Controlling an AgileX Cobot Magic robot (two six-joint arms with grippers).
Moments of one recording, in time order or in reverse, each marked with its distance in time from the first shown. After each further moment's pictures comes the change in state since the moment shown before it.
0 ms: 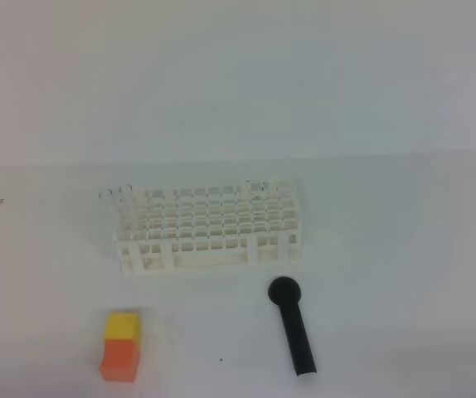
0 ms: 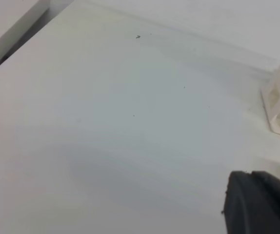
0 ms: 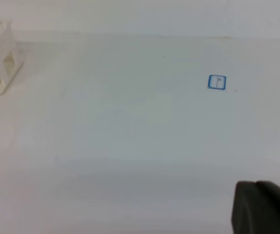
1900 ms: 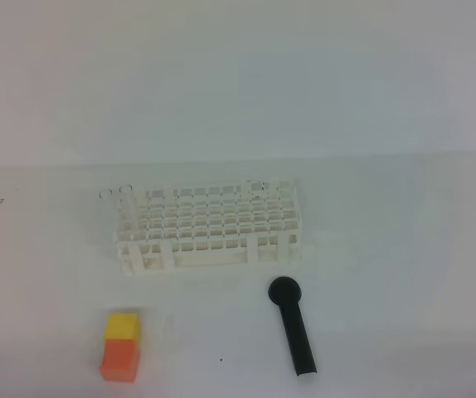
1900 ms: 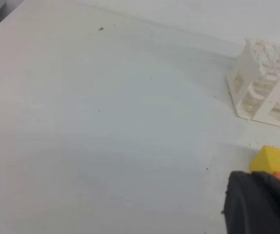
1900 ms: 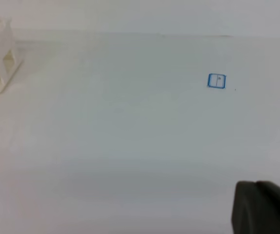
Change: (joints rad) left arm -0.107 0.000 0.002 0.000 0.000 0.000; right arm 0.000 0.000 -0.002 -0.002 0.005 0.000
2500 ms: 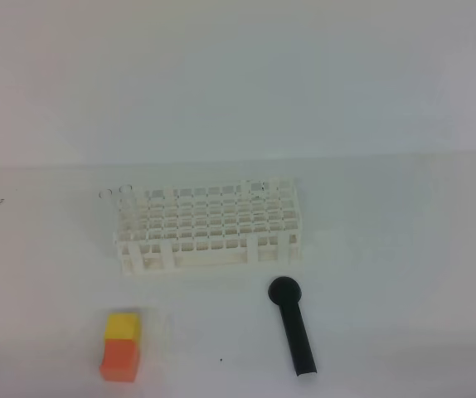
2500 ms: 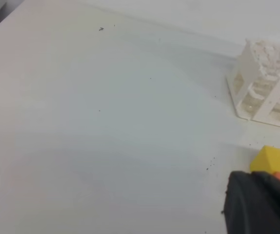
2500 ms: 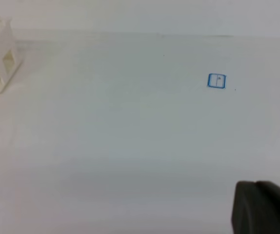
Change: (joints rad) left arm 0.000 0.000 0.002 0.000 -0.002 0.000; right arm 0.000 0.000 0.000 0.000 0.000 0.000
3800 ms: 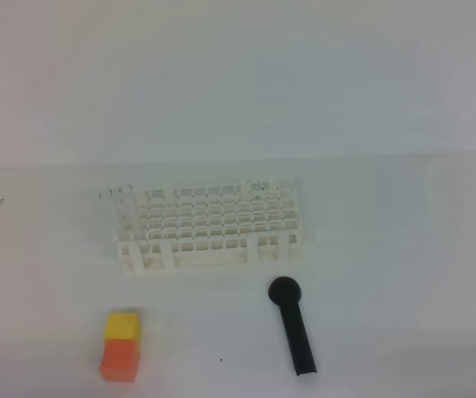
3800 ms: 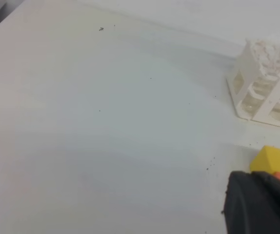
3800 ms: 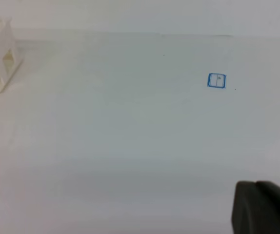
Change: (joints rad) left arm 0.000 0.000 -0.002 0.000 0.000 0.000; right arm 0.000 0.000 0.000 0.000 0.001 0.000
